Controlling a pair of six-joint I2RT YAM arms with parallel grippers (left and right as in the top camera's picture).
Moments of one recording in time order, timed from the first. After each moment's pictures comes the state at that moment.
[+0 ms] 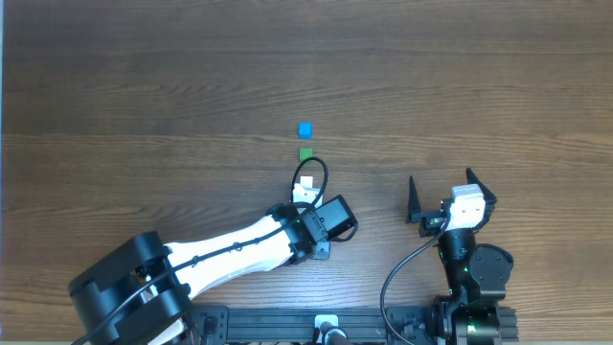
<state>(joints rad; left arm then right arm) -1.05 1.66 0.87 -0.61 -0.11 -0.96 -0.02 0.02 0.01 -0.06 -0.14 -0.11</state>
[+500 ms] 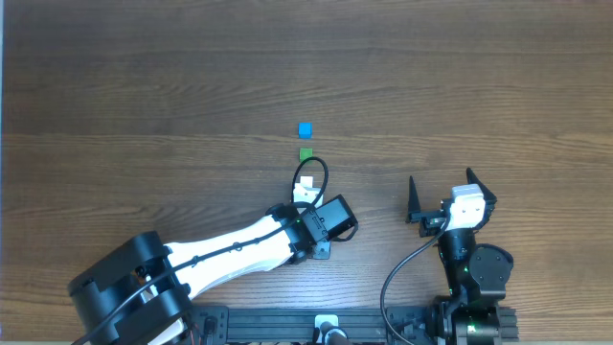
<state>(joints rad) -1.05 1.66 0.87 -0.60 -0.11 -0.96 -0.02 0.02 0.01 -0.06 -0.14 -0.11</state>
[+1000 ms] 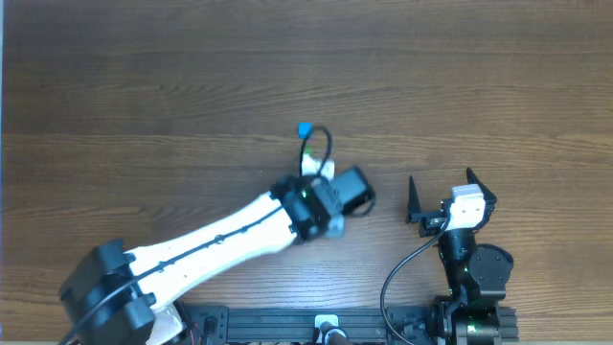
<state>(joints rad) -1.01 1.62 1.24 -0.96 -0.14 -0.96 -0.02 0.02 0.01 -0.06 -0.14 -0.11</state>
